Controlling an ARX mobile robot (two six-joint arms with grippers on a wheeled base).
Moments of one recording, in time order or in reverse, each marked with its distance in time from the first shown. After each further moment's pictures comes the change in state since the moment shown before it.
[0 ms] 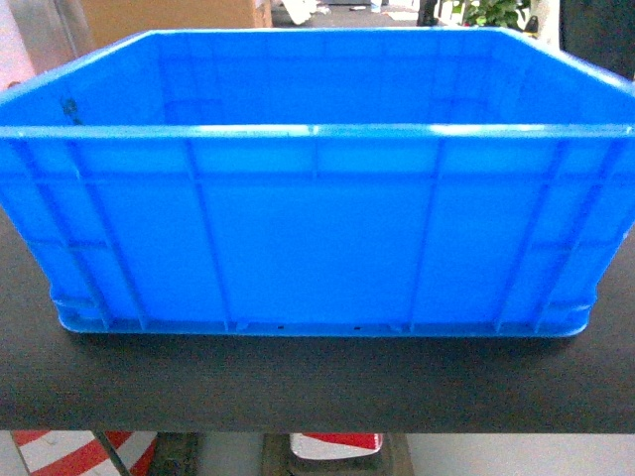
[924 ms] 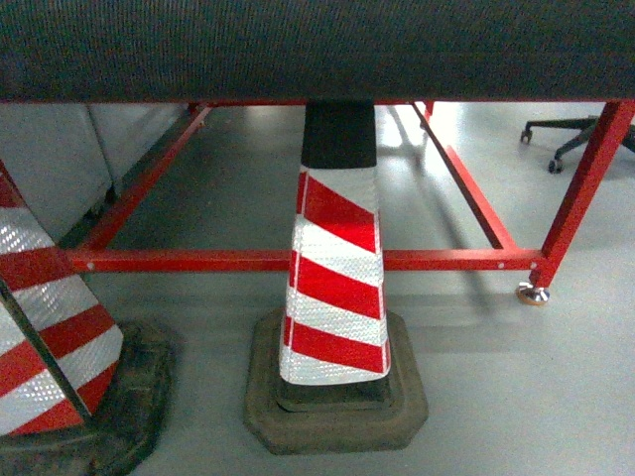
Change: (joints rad) left arm 0.000 0.000 0.000 0.000 0.001 -0.006; right arm 0.000 0.000 0.000 0.000 0.002 0.000
